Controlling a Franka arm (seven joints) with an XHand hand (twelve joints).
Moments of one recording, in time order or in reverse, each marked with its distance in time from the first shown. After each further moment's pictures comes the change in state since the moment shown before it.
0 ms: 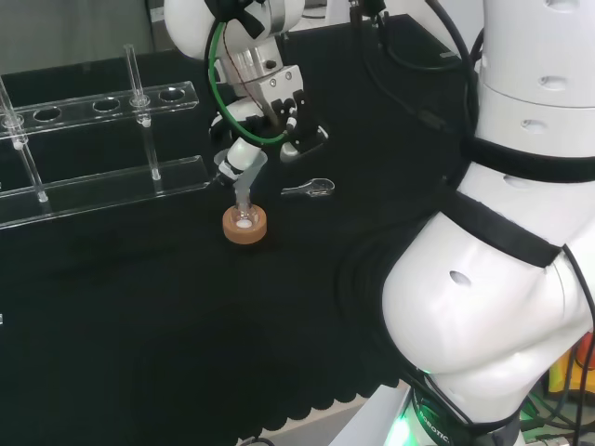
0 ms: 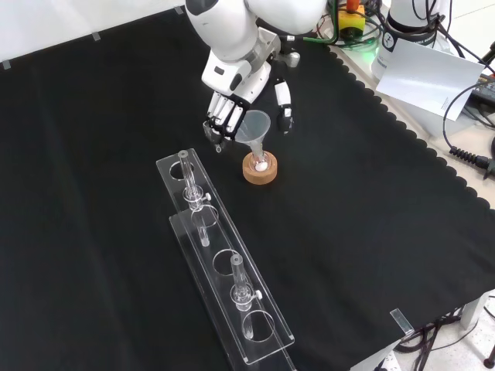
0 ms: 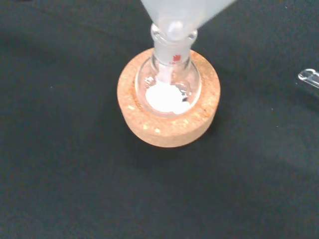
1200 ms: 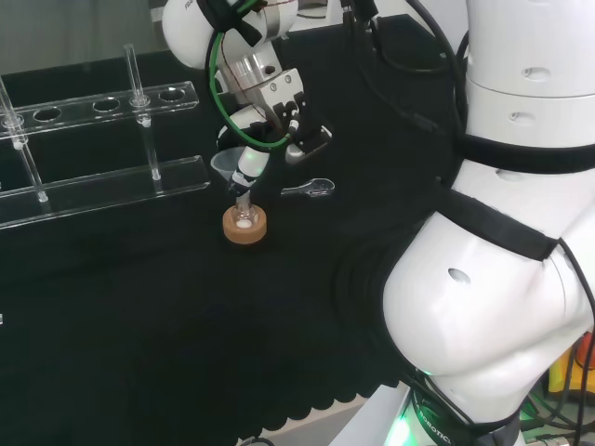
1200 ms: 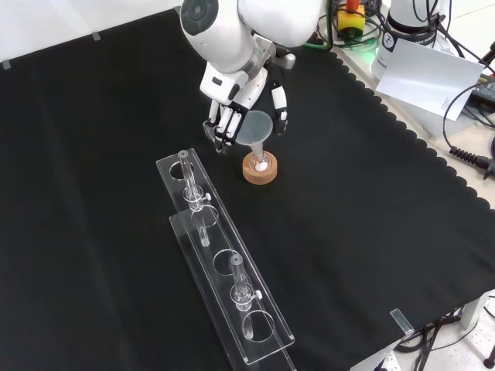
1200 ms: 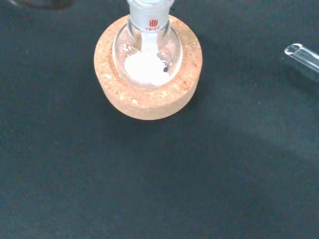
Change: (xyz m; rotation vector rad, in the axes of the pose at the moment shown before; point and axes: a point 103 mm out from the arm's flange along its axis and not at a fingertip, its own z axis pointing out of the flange) arm -0.008 0.004 0.009 0.073 -0.062 -0.007
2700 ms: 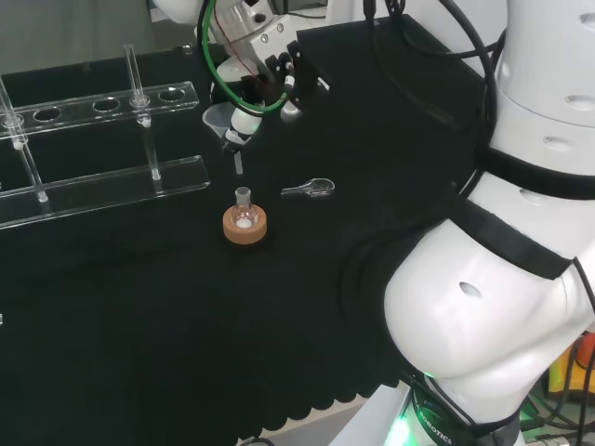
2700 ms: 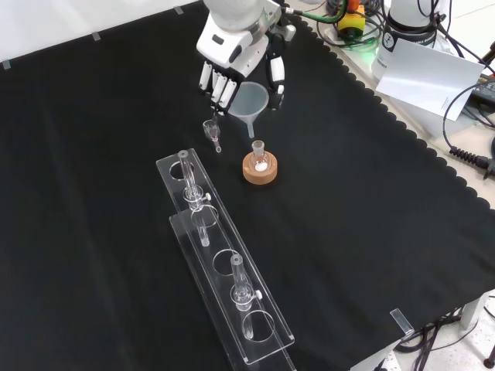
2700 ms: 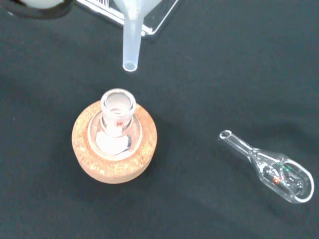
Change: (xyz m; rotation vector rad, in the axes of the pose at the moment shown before) arm -0.005 -0.034 -0.078 -0.119 -0.111 0.046
